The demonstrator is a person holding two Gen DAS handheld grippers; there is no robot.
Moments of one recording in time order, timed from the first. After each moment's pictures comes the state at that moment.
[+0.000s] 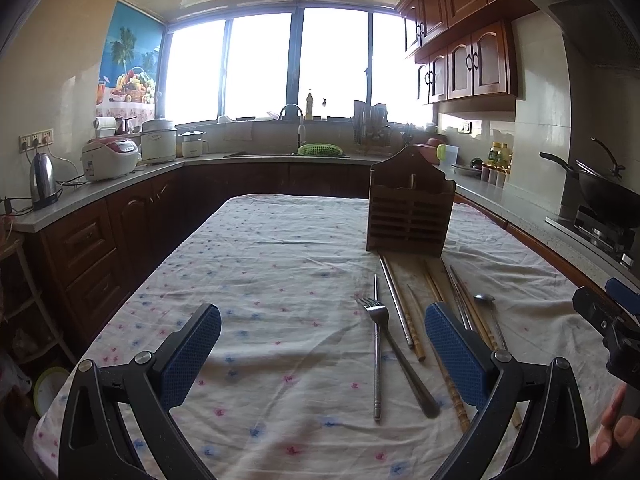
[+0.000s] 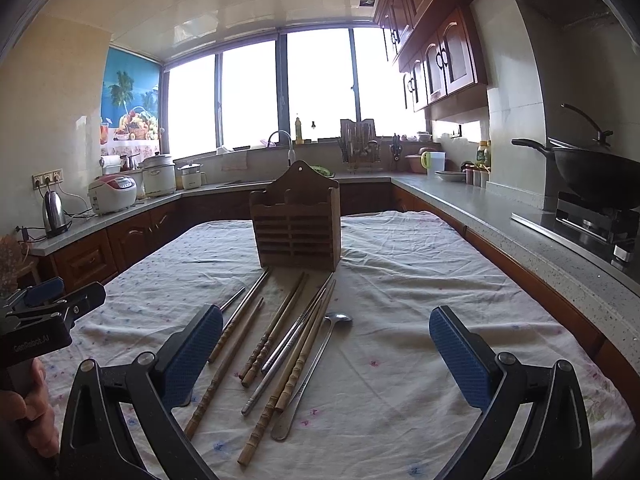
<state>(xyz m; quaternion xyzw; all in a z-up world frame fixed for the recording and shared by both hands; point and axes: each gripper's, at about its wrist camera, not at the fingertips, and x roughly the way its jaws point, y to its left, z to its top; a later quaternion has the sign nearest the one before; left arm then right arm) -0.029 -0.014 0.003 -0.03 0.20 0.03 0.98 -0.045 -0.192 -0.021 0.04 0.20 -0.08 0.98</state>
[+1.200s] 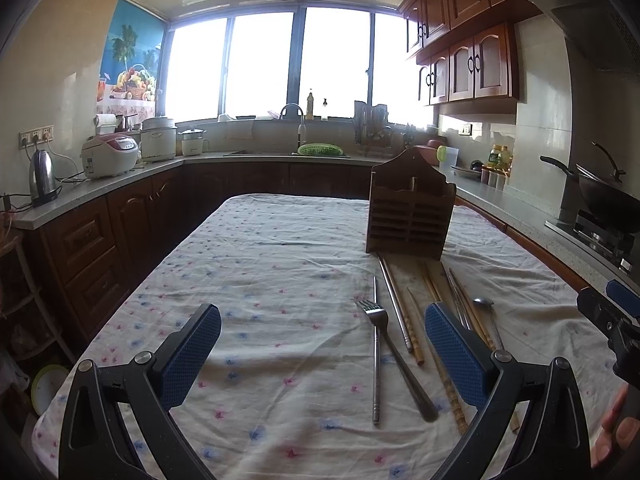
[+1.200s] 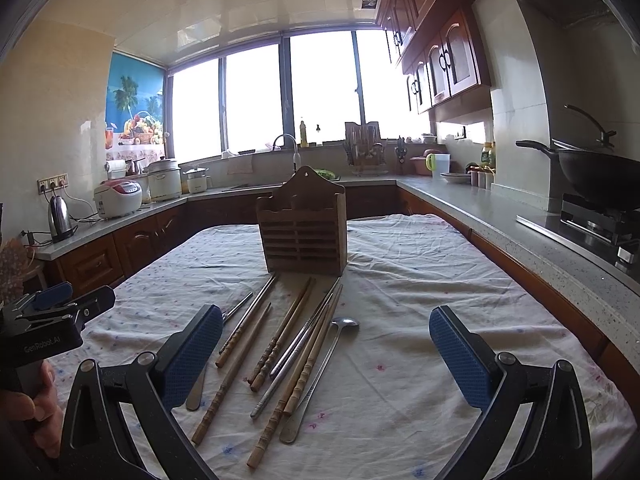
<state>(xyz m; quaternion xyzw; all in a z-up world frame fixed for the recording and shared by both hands) -0.027 -0.013 0.000 -0.04 0.20 0.02 0.98 -0.046 -0.190 -0.017 0.04 0.19 -0.07 0.98</state>
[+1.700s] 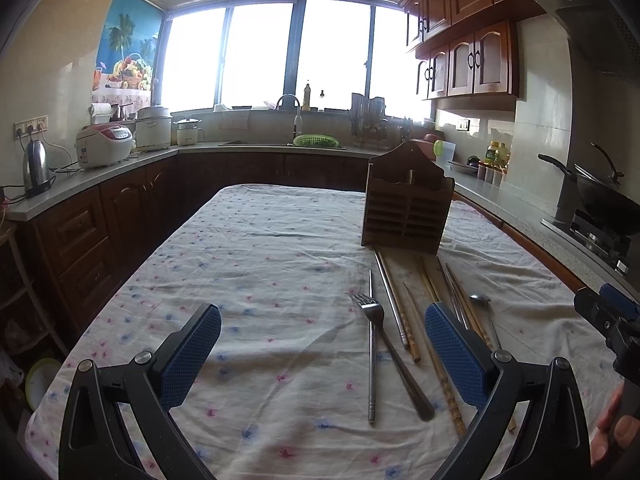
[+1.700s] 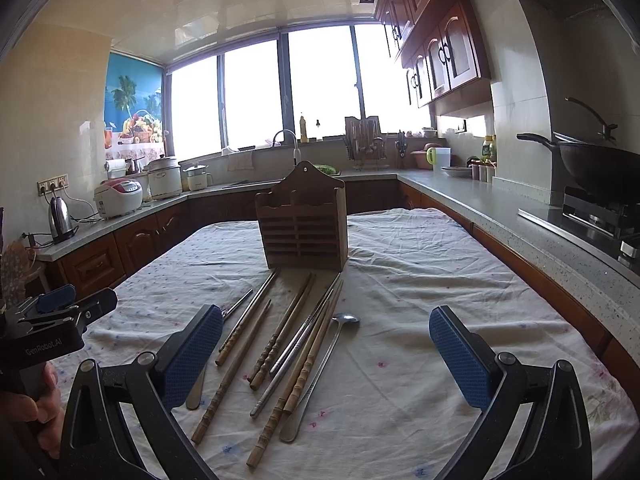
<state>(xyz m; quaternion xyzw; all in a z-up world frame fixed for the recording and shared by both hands) -0.016 -0.007 -0.002 -0.05 0.22 0.01 0.97 -0.041 -0.193 -0.019 0.06 0.21 -0.06 0.97</state>
